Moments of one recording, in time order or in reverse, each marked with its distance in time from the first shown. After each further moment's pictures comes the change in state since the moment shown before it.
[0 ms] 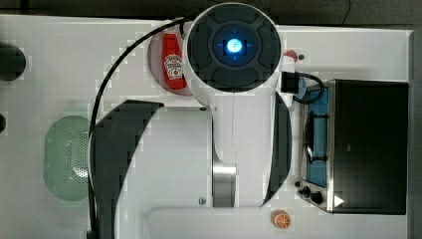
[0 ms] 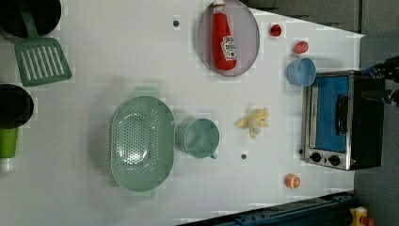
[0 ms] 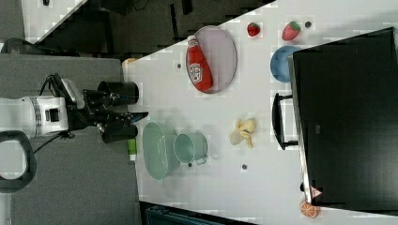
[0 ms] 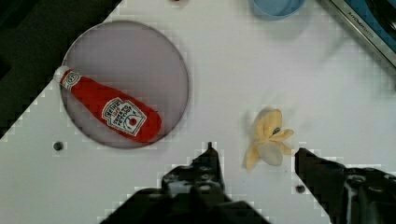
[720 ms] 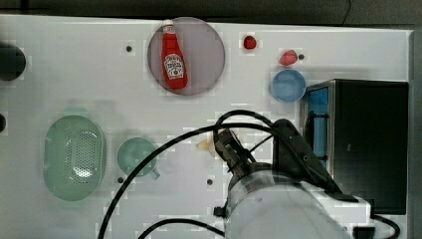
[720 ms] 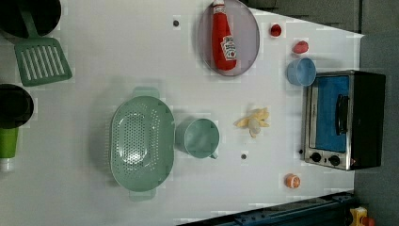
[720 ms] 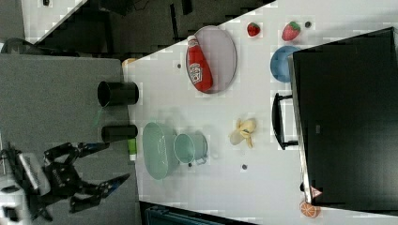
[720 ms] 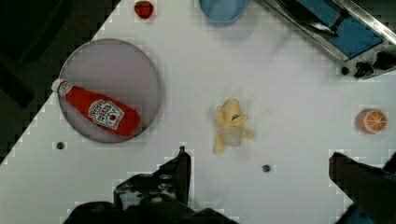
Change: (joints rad) arm -0.035 -0.412 -0.046 -0.212 0.000 -0.060 0.013
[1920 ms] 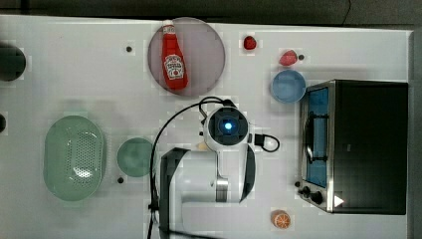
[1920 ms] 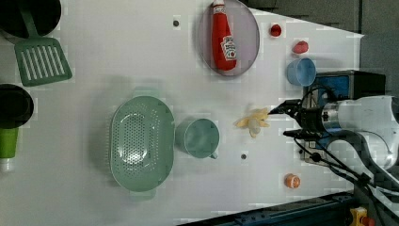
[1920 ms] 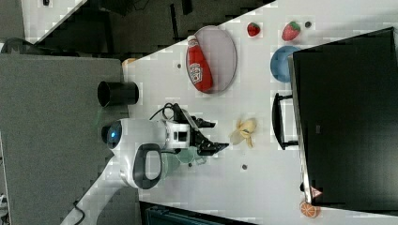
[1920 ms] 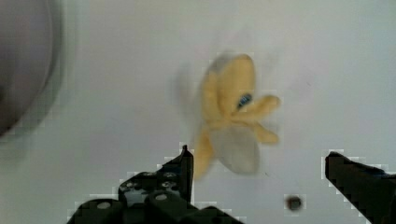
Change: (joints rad) arm 0.020 0.570 0.030 -0.391 0.008 0.701 0.006
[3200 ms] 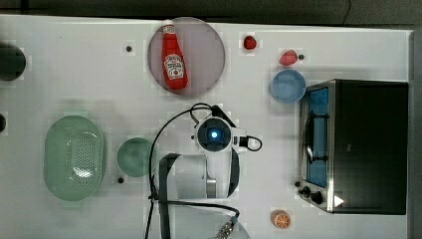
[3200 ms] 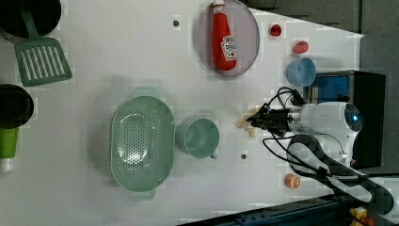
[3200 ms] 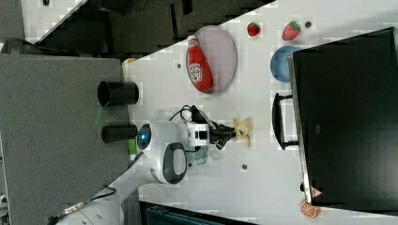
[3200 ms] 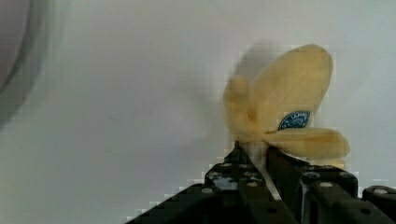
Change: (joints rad) arm 0.001 0.206 0.043 -0.045 0.006 0.279 0.005
